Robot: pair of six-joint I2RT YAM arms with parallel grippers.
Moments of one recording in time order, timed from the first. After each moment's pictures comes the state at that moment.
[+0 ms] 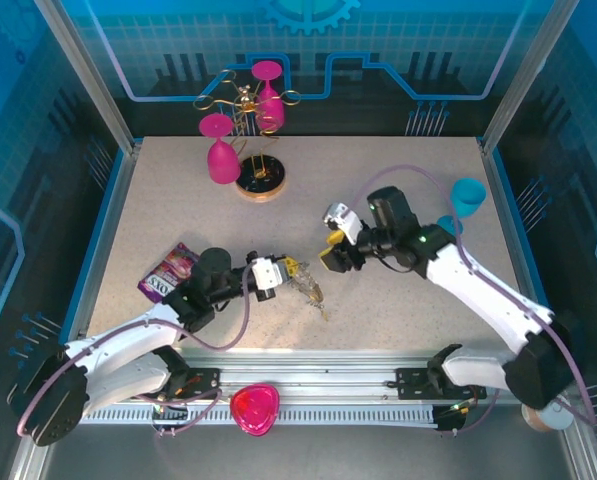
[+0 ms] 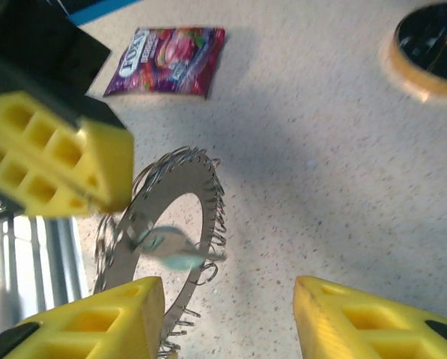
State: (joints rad) left arm -0.65 1.00 0.41 0.40 0.42 0.45; right arm 0.56 1.19 0.97 -0.48 -0.51 -0.27
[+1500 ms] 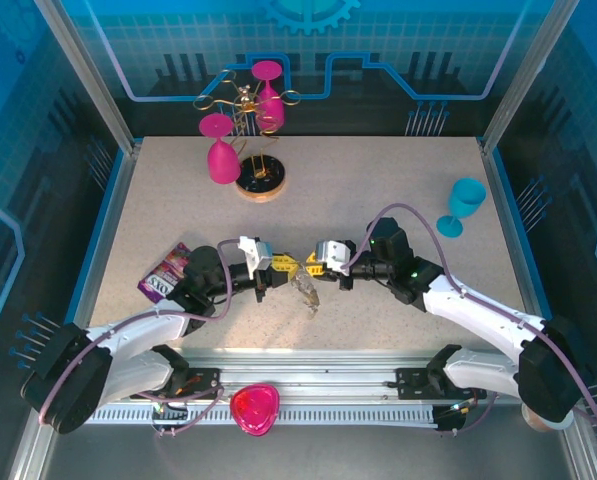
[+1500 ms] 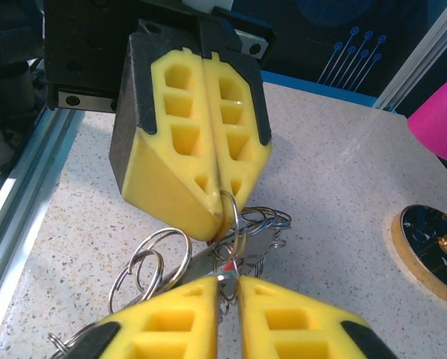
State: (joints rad) left arm -0.54 1.11 0.34 0.73 0.69 -0.07; right arm 0.66 1.15 0.69 0.04 -0.61 -0.59
